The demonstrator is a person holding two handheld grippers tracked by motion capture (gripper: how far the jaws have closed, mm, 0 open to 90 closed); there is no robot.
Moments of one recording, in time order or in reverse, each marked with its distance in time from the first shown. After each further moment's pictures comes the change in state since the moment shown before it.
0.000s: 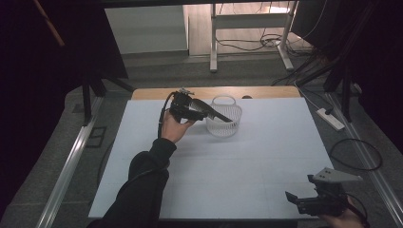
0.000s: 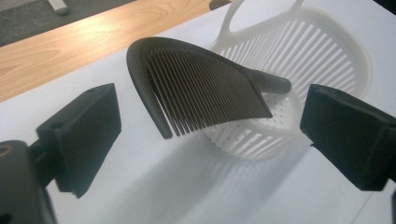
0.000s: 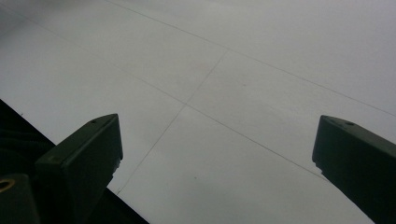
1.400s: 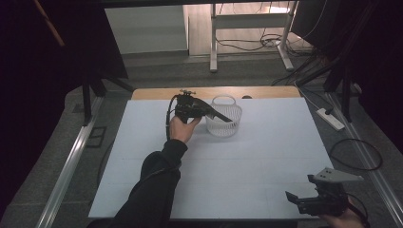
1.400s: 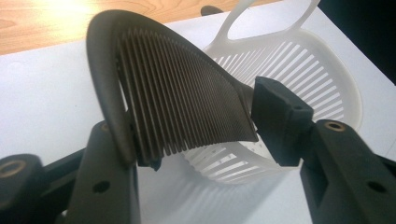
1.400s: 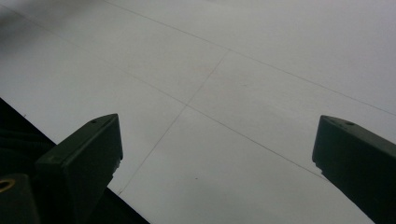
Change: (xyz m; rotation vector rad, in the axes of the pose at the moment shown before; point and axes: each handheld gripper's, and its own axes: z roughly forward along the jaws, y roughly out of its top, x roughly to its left) left arm 0.001 -0.002 0.025 -0.040 -0.086 -0.185; right arm -0.001 0.000 0.000 -0.005 0.008 0.005
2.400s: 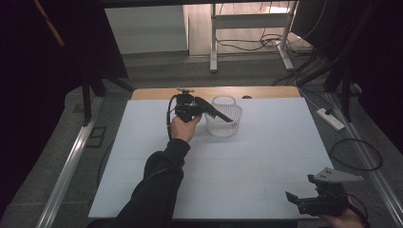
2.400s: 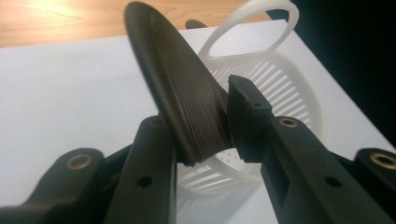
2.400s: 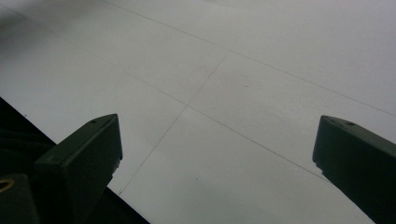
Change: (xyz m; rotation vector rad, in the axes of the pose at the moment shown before) left arm -0.001 0.001 -0.003 -0.050 -0.066 -0.077; right arm 0.000 0.000 0.000 -0.003 0.001 -0.002
